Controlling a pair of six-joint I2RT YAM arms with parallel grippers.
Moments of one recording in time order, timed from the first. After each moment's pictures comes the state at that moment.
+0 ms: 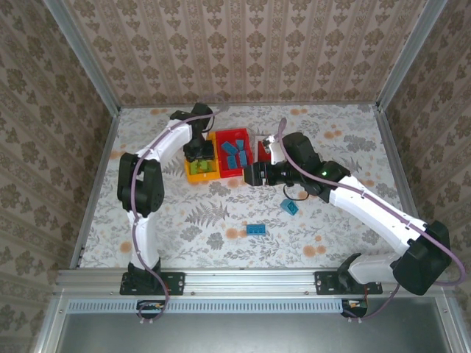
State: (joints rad) left arm -0.41 2.07 1.78 -1.08 0.00 -0.37; right arm 0.62 1.30 1.12 -0.45 -0.32 0.50
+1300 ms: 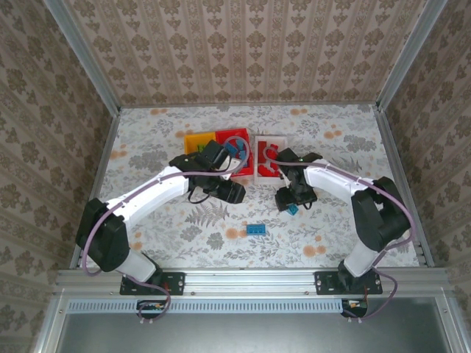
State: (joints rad) left arm -0.75 1.51 1.18 -0.78 0.28 -0.23; right arm 0.48 1.70 1.11 -0.96 0.04 0.23
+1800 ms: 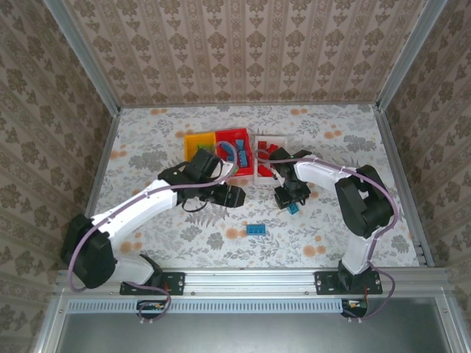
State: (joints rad) left arm -0.73 1.33 0.99 -0.60 0.40 -0.40; right arm 0.48 1.83 1.18 -0.93 0.07 0.14
